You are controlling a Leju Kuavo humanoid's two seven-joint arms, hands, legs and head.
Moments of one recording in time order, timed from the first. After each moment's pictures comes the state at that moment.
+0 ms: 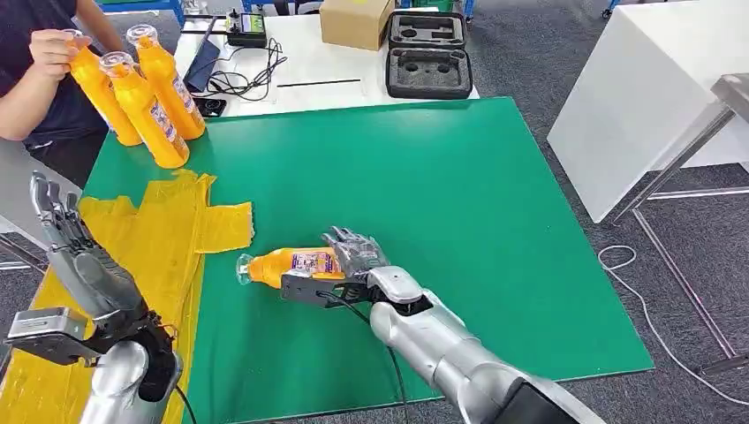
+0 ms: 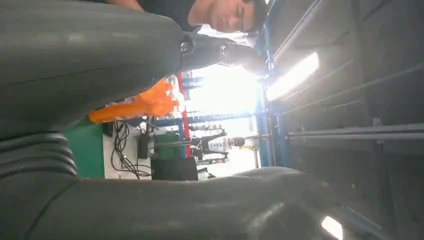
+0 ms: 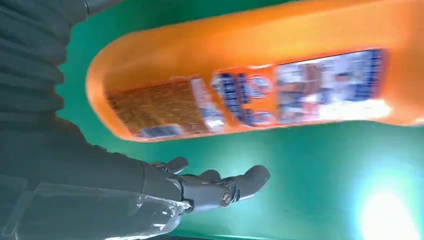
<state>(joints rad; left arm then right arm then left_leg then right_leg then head) -0.02 0.00 0.03 -1.76 0.07 0.46 -0.70 -0.72 0.35 0.81 -0.51 0.78 -0.04 0.03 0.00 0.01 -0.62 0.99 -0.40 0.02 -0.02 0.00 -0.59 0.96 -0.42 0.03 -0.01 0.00</state>
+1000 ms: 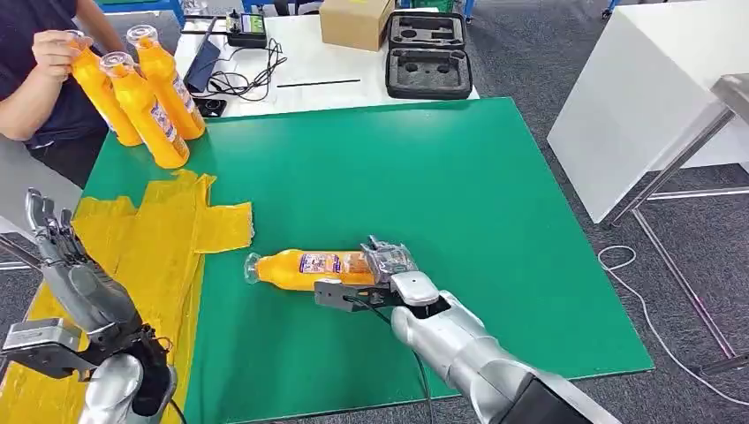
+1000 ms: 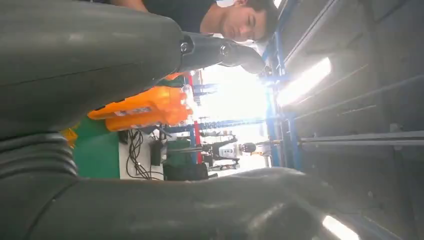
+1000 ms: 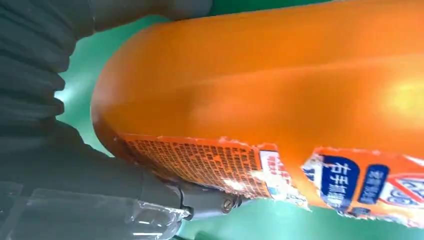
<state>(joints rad) 0.03 0.02 0.04 -1.78 0.08 0.48 -0.70 -0.73 0.30 0.85 -0.42 0.83 0.00 0.13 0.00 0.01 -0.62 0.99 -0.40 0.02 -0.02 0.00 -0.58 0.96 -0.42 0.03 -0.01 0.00</state>
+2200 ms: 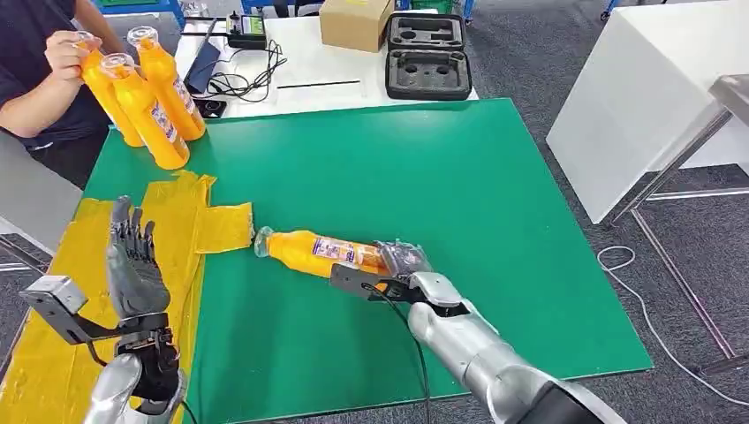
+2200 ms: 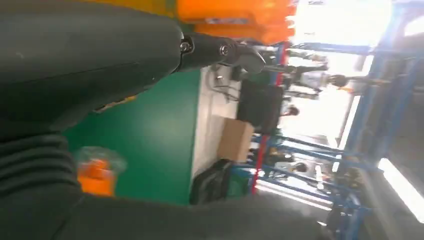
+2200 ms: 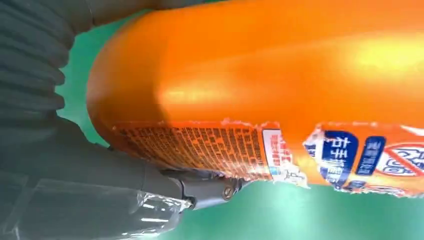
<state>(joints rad) 0.02 0.03 0.05 -1.65 0.39 0.17 -0.45 -0.66 0.23 0.69 -0.54 0.72 -0.11 0.03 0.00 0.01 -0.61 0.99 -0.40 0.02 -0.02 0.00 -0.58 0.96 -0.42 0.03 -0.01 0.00</state>
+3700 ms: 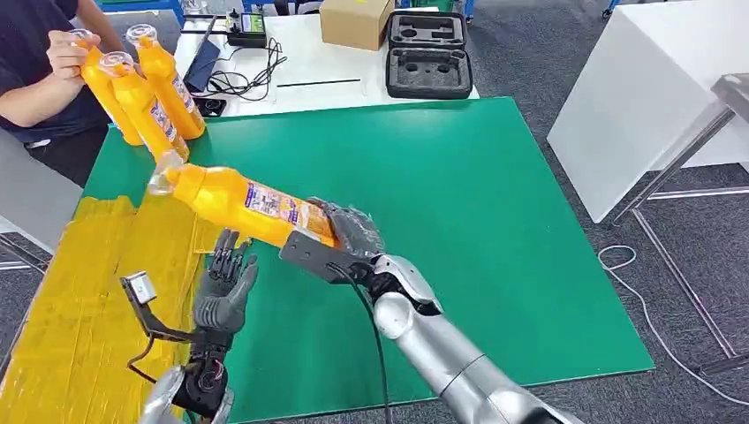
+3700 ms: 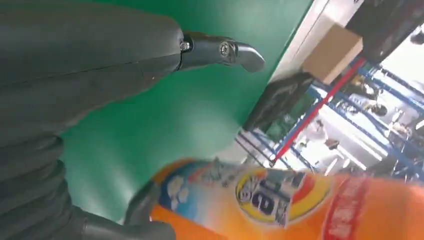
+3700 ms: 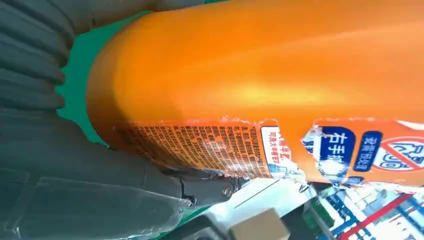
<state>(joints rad) 0.02 -0.10 -0.05 -1.49 0.72 -0.08 -0.25 -0.58 0.32 0.62 -0.90 0.57 -0.12 -0.10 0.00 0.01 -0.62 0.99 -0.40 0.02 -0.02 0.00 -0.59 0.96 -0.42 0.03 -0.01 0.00</state>
